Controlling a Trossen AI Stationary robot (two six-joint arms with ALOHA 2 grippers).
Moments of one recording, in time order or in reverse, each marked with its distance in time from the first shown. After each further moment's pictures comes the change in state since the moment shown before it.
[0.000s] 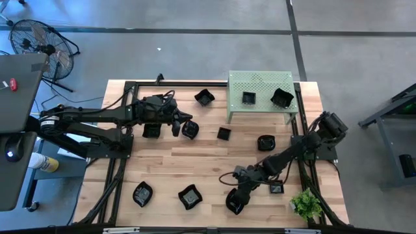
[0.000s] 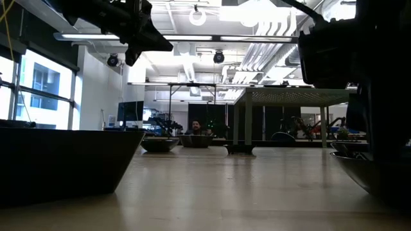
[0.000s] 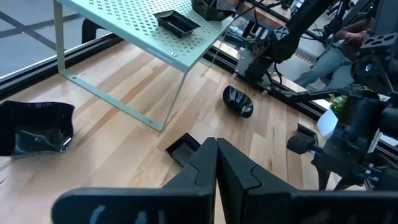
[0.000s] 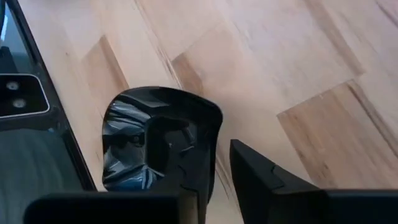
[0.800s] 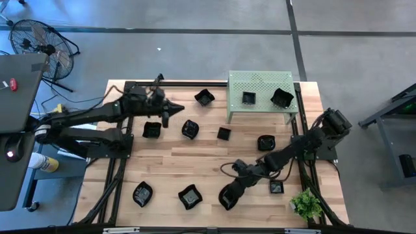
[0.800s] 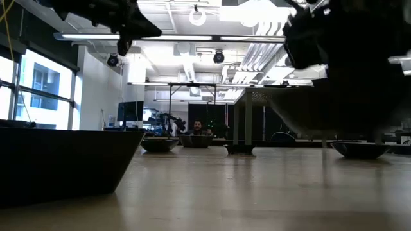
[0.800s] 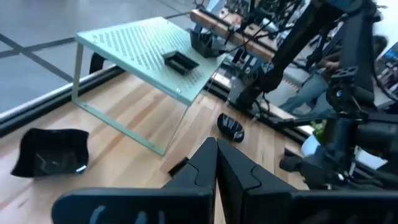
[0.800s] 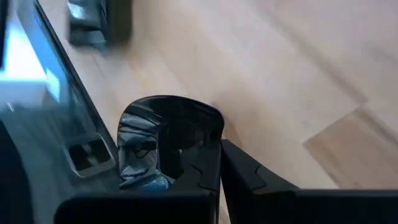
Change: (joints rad) left arm 0.150 -0.170 0.001 -0.069 0.140 0.012; right arm -0.040 -0.073 0.000 0.052 0.077 0.214
